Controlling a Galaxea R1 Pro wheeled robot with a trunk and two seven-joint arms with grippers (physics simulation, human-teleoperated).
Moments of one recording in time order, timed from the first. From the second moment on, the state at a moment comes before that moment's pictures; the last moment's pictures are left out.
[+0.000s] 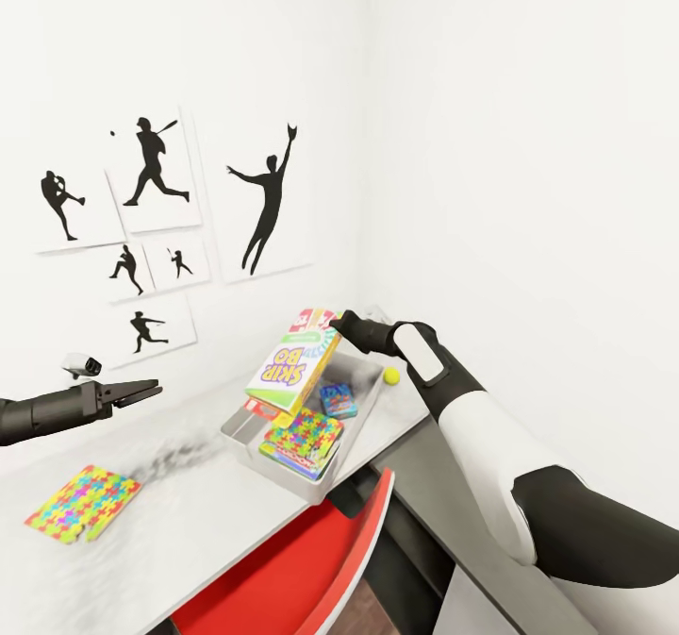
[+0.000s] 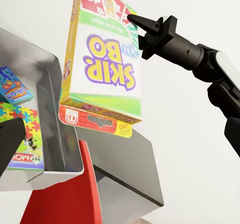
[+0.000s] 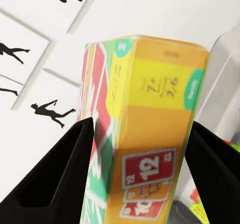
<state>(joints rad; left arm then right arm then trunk) -0.63 0.47 0.37 -1.14 0.09 1.00 -1.57 -1.13 0.17 0.19 -0.59 -0.95 0.57 0.02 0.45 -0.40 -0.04</state>
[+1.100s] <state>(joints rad) -0.63 0.47 0.37 -1.14 0.09 1.00 -1.57 -1.13 0.17 0.33 -0.35 -0.94 0.40 0.11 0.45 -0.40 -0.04</state>
